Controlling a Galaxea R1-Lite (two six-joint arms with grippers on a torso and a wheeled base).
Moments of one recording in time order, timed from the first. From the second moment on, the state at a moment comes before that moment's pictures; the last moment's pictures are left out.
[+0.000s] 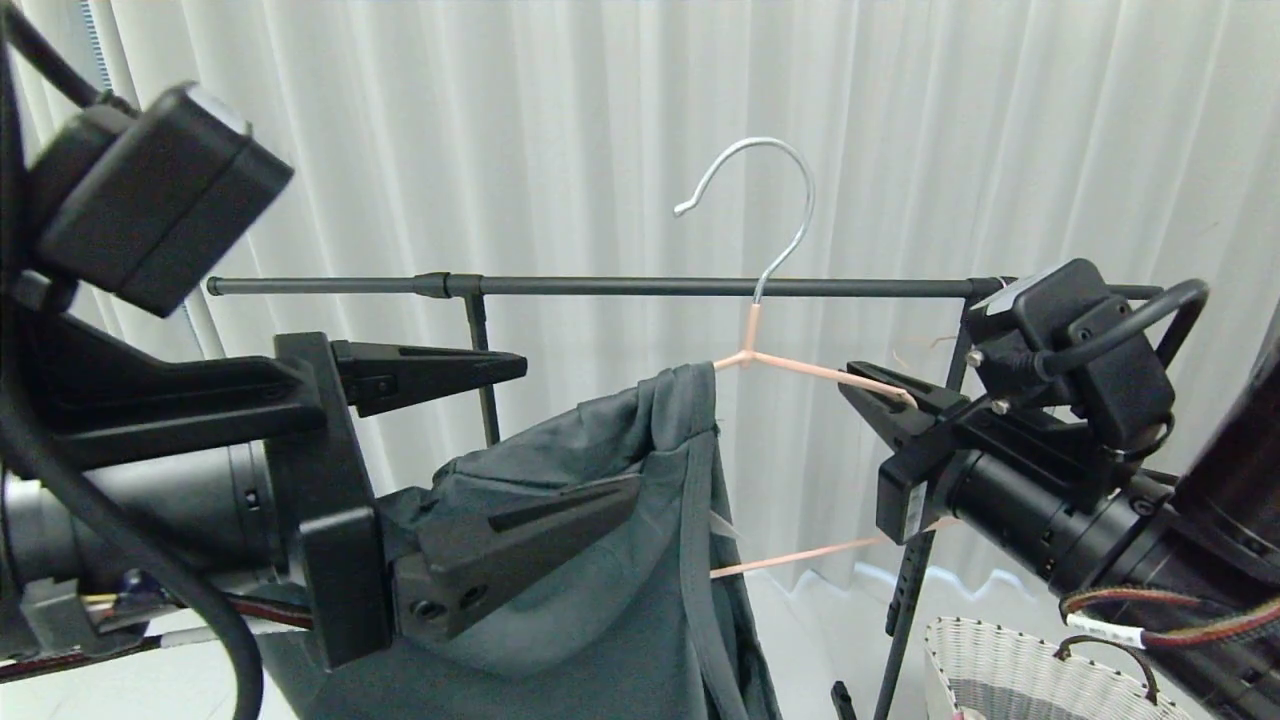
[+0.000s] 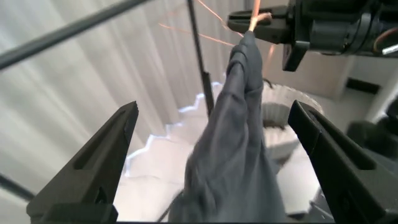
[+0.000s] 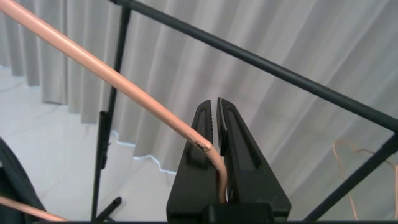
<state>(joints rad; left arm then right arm) -0.78 1.22 -0.92 -0.07 -0.17 0.12 0.99 1.50 -0.64 -0.93 -0.40 -0.23</state>
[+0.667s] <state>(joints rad) -0.84 1.23 -0.78 -0.07 -0.24 0.17 1.09 1.49 -0.59 -0.93 -0.39 -0.26</state>
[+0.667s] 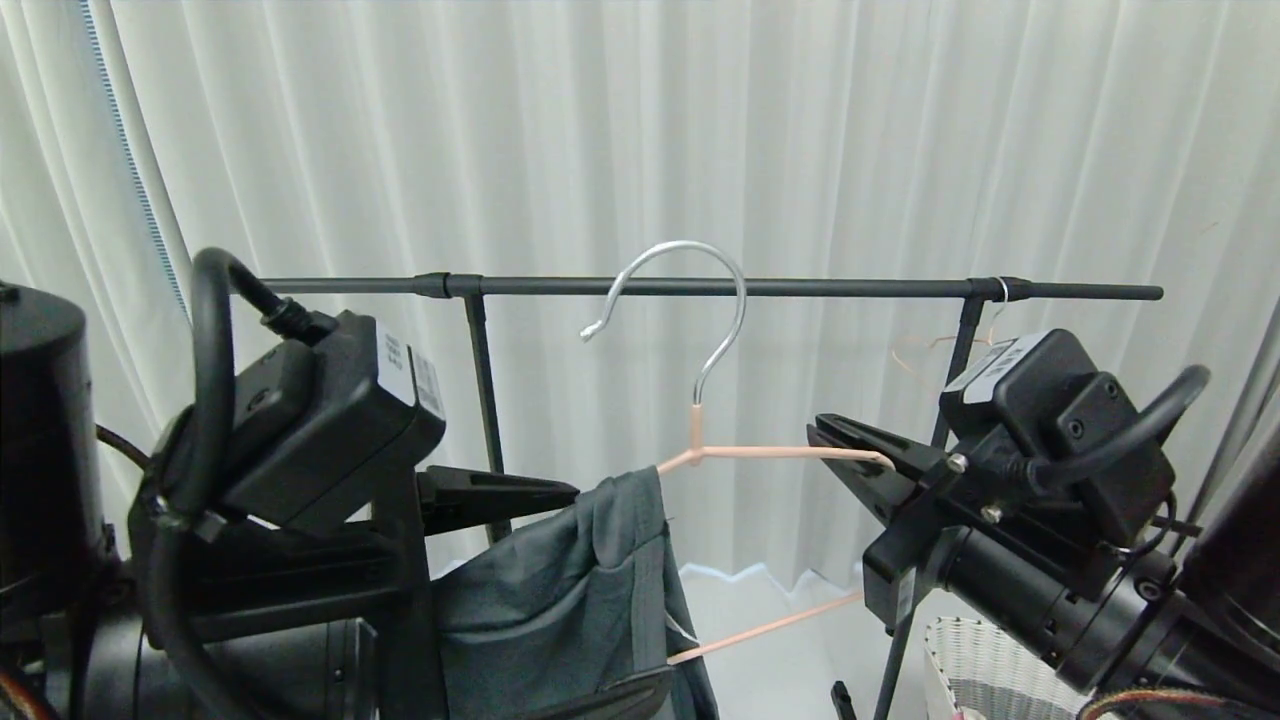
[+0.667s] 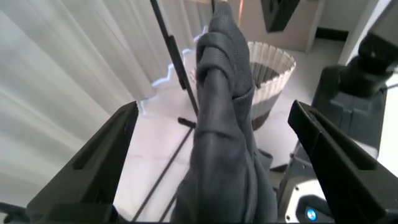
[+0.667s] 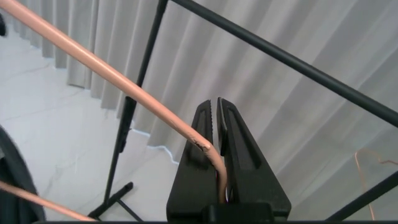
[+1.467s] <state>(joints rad) -0.82 1.24 -0.72 -0.08 -0.11 0.20 1.09 1.46 -0.58 -0.92 -0.40 -0.28</state>
